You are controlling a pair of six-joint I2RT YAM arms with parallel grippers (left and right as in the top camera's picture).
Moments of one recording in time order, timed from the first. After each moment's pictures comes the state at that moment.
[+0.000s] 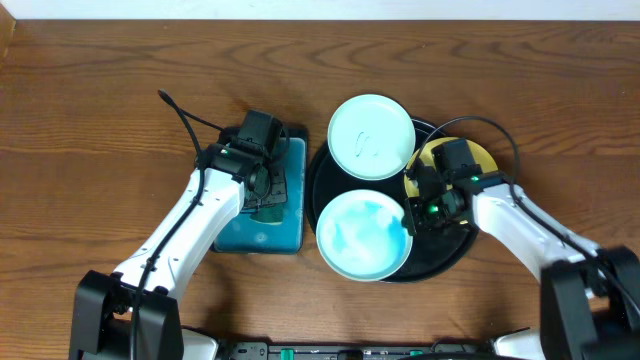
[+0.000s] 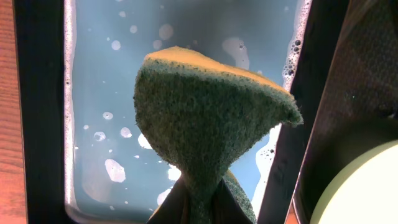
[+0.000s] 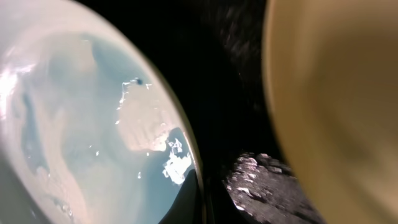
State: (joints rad) left arm -0.33 1.55 1.07 -0.86 -0.03 -0.43; right arm 0.28 1.59 0.83 -0.61 -0.38 0.12
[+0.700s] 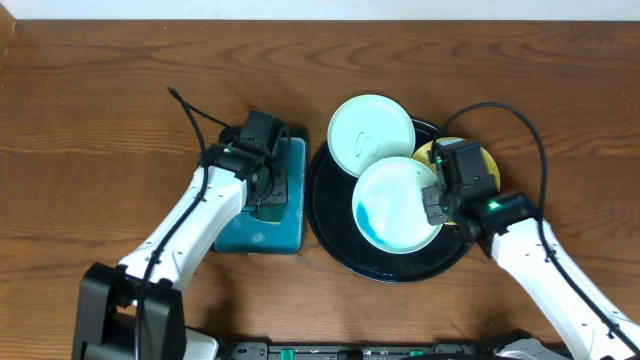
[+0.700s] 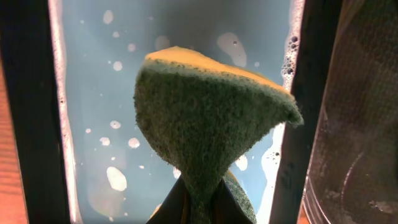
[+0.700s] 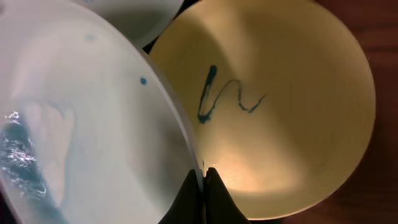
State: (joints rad) left arm -0.33 1.58 1.06 -0.83 -0.03 -0.35; right arm 0.39 1.31 0.84 -0.62 0.18 0.12
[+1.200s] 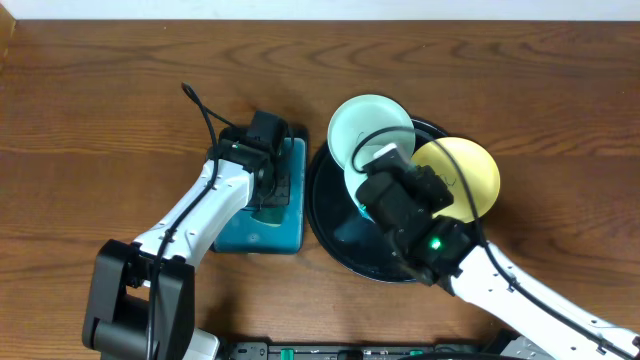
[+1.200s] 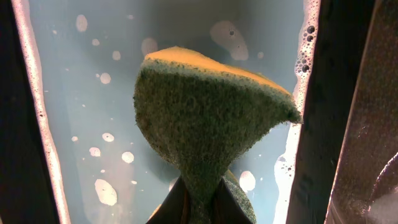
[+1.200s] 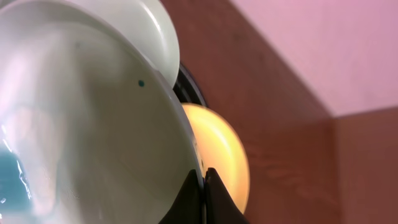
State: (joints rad) left arm -0.33 1.65 1.06 -0.80 -0.03 -0.30; right arm 0.82 1.31 0.88 -0.49 0.81 -0.09
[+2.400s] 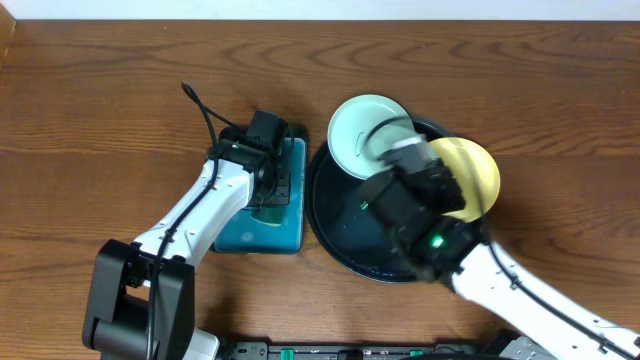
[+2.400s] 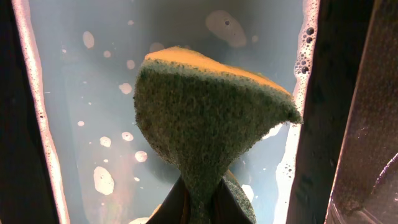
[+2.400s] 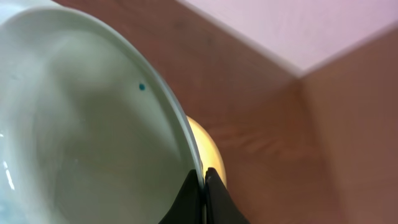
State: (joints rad) left arm -0.33 1.65 1.06 -0.80 -0.03 -0.30; right arm 0.74 1.31 0.88 -0.52 0.94 0.18
